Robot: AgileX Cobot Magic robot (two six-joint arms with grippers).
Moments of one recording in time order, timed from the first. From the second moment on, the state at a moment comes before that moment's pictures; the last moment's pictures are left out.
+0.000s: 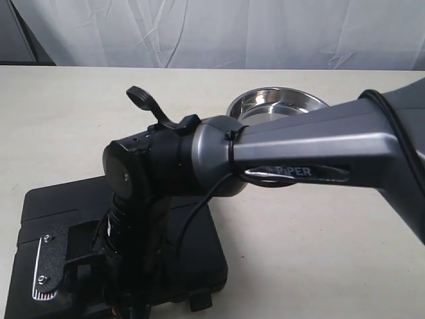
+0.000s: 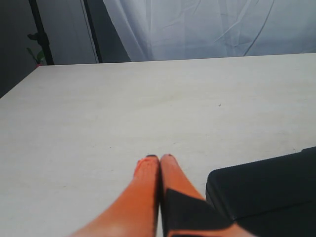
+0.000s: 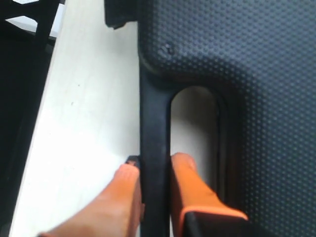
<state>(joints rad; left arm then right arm) 0.06 0.10 0.00 -0.05 0.24 0.11 1.09 2.07 -1.40 0.41 0.89 -1.00</state>
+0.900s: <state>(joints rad) 0.06 0.10 0.00 -0.05 0.24 0.11 1.09 1.75 -1.40 0.02 0.72 -0.91</state>
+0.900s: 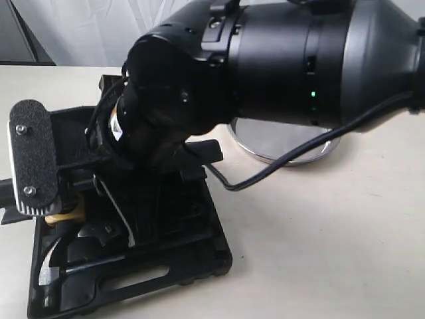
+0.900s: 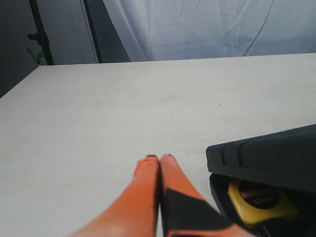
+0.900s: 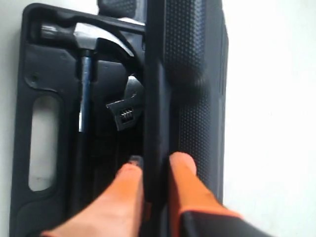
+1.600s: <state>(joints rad) 0.06 0.10 0.00 -0.05 0.24 0.11 0.99 1.80 -1.50 -0.14 0.34 -0.92</state>
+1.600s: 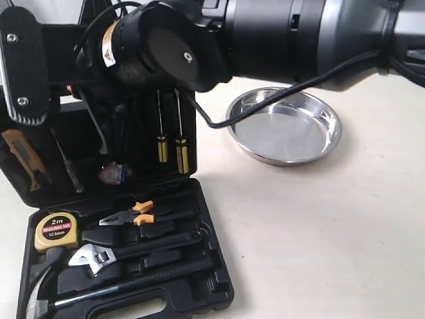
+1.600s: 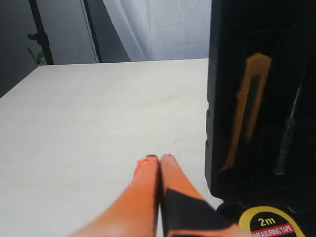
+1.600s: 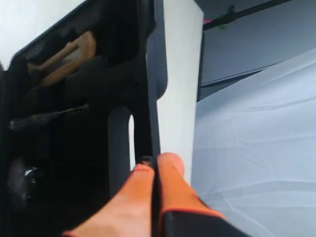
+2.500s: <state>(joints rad) 0.06 0.10 0.00 -0.05 0.24 0.11 0.92 2.04 -1.54 0.89 0.83 -0.91</state>
